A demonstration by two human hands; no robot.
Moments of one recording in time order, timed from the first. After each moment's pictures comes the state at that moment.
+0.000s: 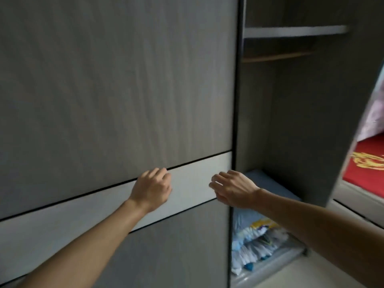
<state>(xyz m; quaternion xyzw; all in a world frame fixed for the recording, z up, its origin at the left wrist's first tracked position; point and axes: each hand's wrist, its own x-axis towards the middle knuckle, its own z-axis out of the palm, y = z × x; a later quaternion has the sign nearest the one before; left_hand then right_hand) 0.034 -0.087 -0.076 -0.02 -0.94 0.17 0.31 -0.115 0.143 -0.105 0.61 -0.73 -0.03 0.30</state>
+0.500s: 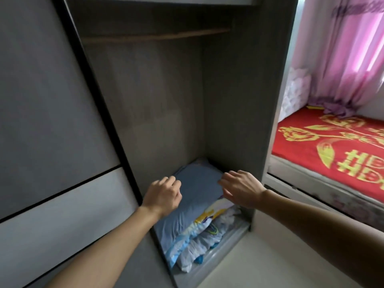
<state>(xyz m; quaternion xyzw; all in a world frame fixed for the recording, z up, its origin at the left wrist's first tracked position) -0.230 0.126 -0.163 -0.11 -0.97 0.05 0.22 -0.307 0.380 -0.166 0.43 -0.88 -0.05 0.20</state>
